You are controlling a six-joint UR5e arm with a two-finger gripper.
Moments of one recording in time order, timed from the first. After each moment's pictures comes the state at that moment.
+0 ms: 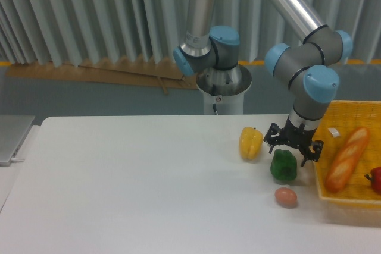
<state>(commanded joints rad) 2.70 -1.88 -1.66 -1.30 1.50 0.96</state>
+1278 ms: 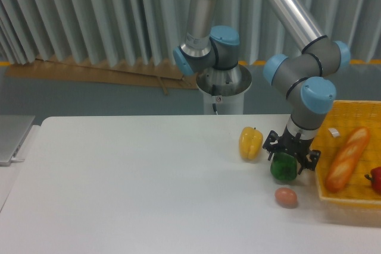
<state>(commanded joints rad) 2.69 -1.91 -1.69 -1.24 1.50 1.07</state>
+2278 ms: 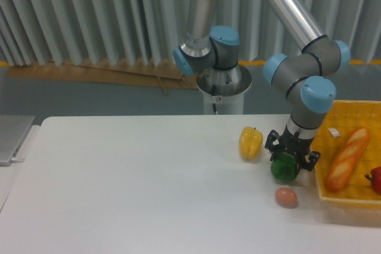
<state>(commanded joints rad) 2.69 -1.89 -1.68 -1.25 1.50 1.09</state>
